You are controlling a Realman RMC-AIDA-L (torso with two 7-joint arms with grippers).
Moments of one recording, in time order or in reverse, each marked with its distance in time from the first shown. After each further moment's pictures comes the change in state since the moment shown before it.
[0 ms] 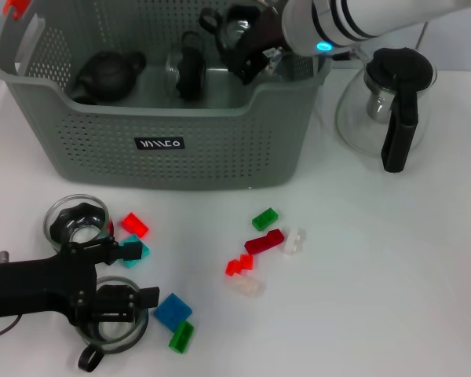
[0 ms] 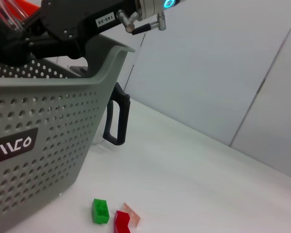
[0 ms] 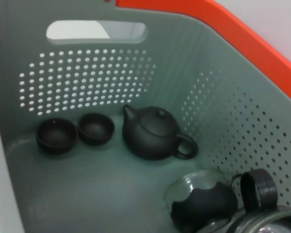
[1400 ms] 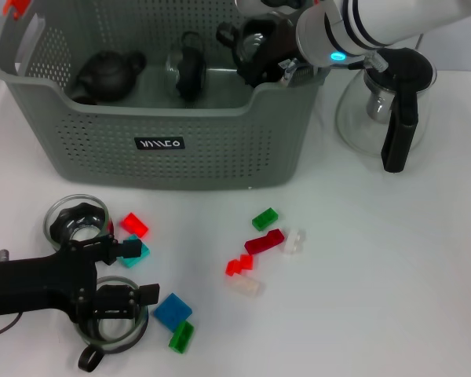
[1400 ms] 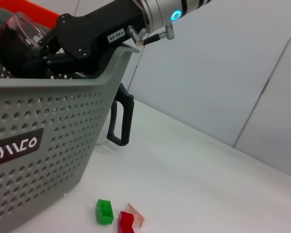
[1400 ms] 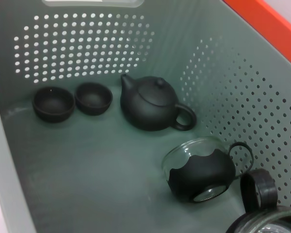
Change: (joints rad) left arm -0.001 0.000 0.000 0.002 -0.005 -0.011 -0.002; right arm -0.024 -0.003 -0.003 -0.016 -0.072 -0.032 0.037
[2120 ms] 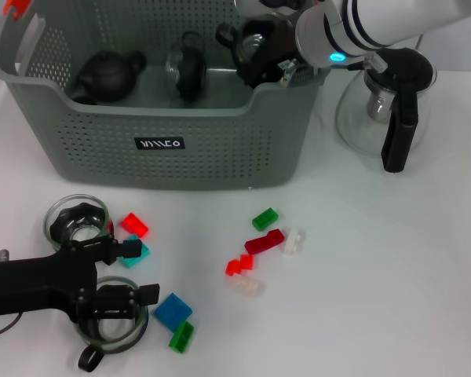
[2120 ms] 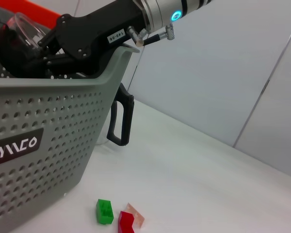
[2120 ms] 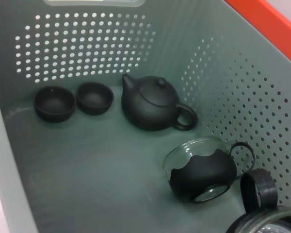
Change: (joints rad) left arm 0.000 0.000 0.000 0.001 0.000 0.000 0.000; right arm 0.000 0.002 0.000 0.001 0.000 0.001 0.000
